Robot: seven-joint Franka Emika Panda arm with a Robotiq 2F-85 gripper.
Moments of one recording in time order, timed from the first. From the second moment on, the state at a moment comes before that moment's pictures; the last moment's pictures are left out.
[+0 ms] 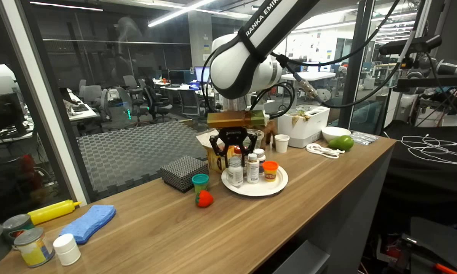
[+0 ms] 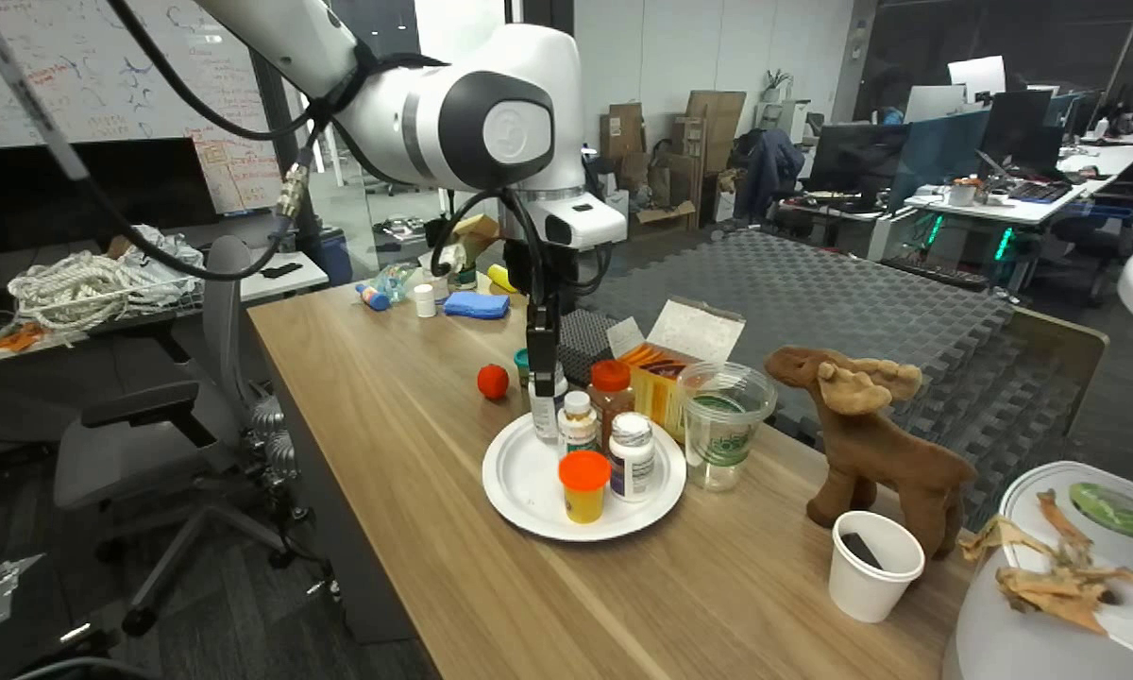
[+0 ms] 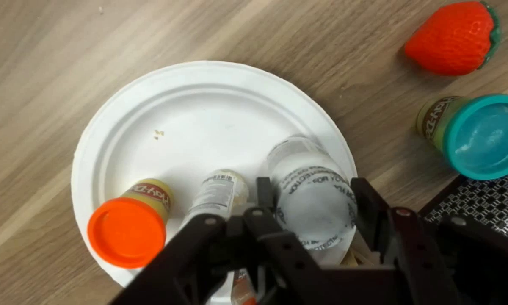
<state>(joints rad) 0.11 0.50 -0.08 -1.80 -0.01 2.27 0.87</state>
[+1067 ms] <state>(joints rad) 0.14 0.45 -0.09 -1.83 -0.04 2.33 0.88</state>
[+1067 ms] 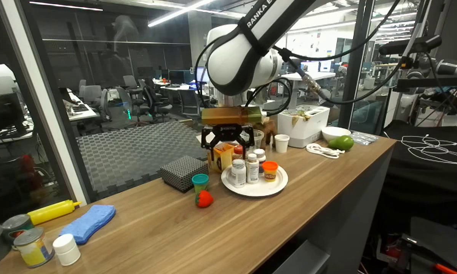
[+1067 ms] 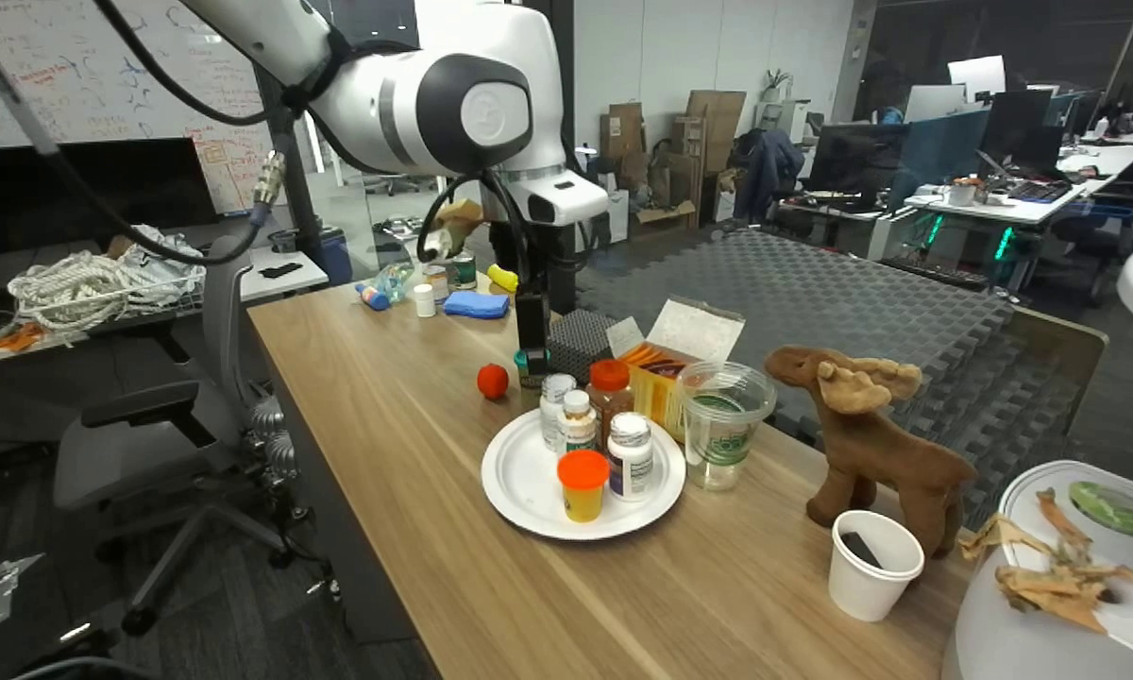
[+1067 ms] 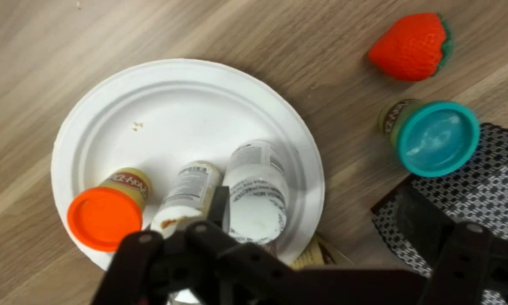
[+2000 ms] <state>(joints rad) 0.19 0.66 -0.02 -1.59 -0.12 2.29 0.37</state>
